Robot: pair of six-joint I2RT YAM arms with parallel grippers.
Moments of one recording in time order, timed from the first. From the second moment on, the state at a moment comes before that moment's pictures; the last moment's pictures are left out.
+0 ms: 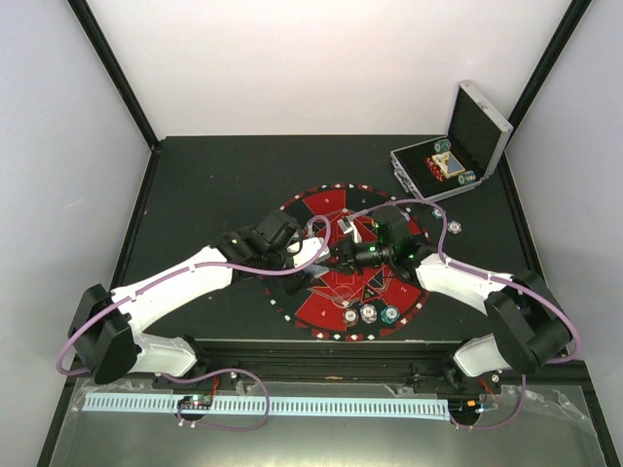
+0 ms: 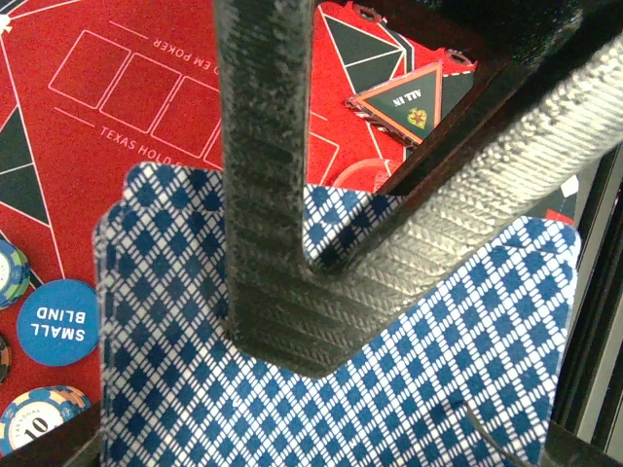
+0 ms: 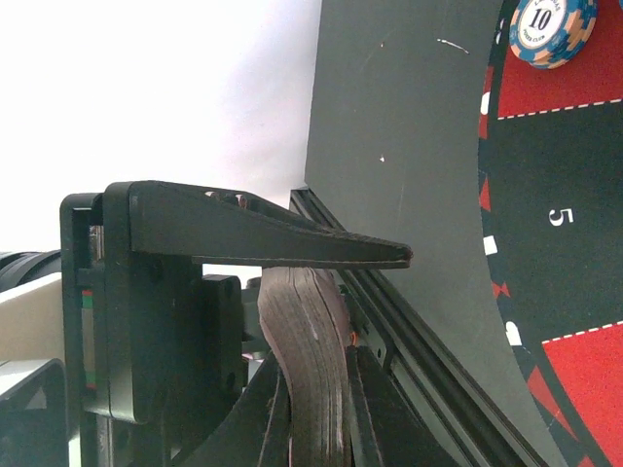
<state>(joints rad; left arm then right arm) -0.78 1.32 0.98 -0.63 0.22 0.25 0.62 1.43 0.71 0.24 -0.90 1.07</state>
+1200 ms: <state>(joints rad) -0.78 1.32 0.93 -0.65 0.25 0.26 0.61 1.36 0.73 -0.01 -0.89 0.83</state>
